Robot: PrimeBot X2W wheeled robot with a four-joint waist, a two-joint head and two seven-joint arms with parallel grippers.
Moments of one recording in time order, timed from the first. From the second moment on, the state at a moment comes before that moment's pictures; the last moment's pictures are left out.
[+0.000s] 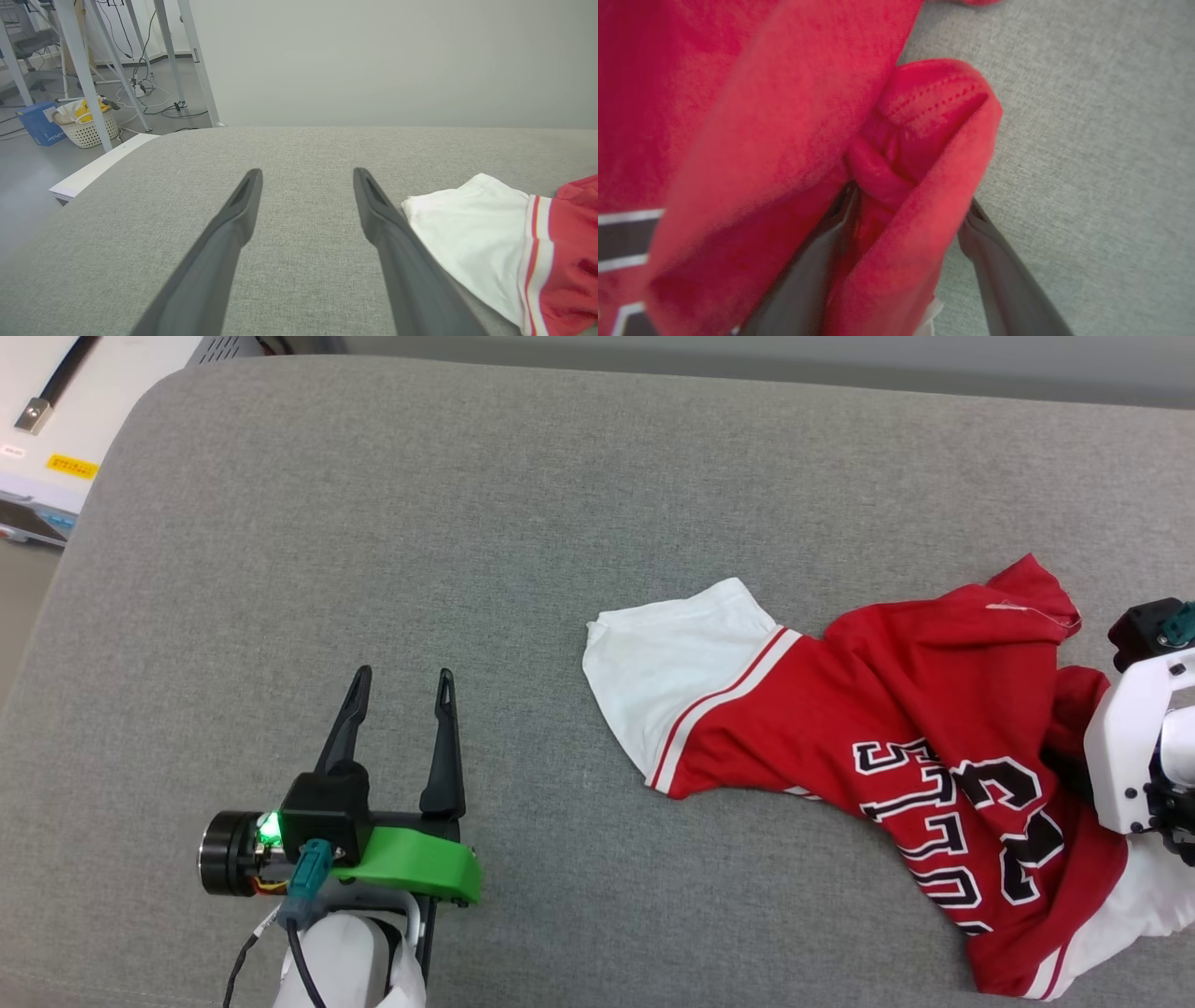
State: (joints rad) left arm -0.14 0.05 -0.12 0.08 -0.07 0.04 -0.26; right arm -0.54 -0.66 0.51 0.45 0.75 0.13 0.71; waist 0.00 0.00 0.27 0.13
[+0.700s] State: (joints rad) left arm -0.10 0.05 -0.09 0.08 -0.07 0.05 -0.26; right arm -0.51 -0.75 0.44 0.14 0.79 0.13 0.22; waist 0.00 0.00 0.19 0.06
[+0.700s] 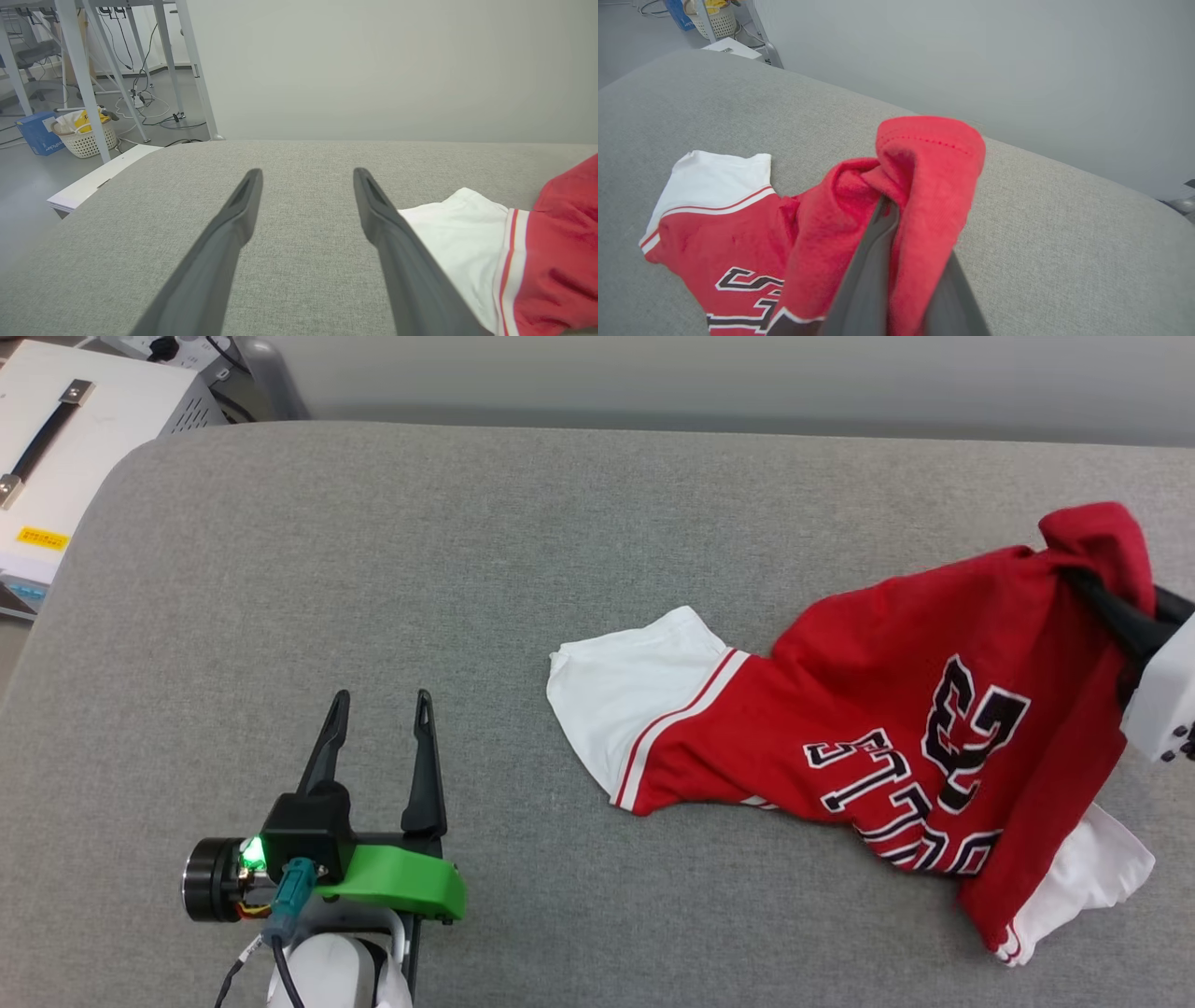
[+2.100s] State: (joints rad) left arm -0.25 0.05 -0.21 0.06 -0.13 0.08 -0.26; right arm -1.10 -0.71 0.78 0.79 0.79 0.13 0.47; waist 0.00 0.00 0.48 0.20
